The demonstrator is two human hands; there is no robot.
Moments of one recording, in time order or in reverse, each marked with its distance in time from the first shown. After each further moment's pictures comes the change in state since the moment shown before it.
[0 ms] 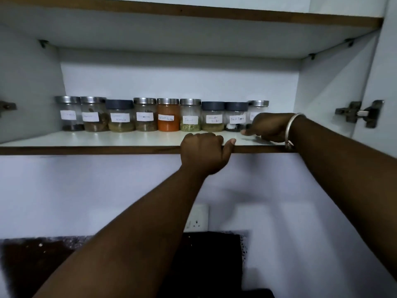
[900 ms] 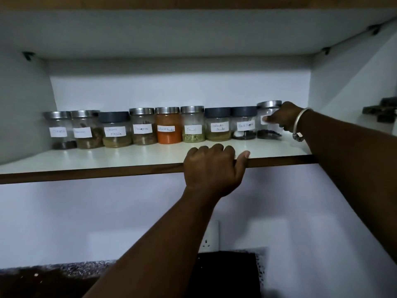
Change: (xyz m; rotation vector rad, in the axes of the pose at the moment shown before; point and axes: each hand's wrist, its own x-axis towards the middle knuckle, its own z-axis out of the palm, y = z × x) left_hand -0.002 0.001 0.017 0.029 0.098 -0.001; right_hand 0.095 0.053 -0.020 0.383 0.330 0.012
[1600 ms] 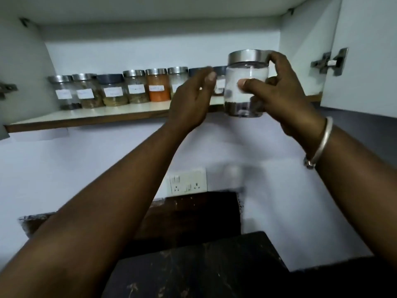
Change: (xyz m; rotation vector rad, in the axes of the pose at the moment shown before) left_hand -0.019 0.003 -0.096 -0.902 0.012 -0.129; right_hand -0.317 -0.066 -0.016 0.515 0.176 -0.317
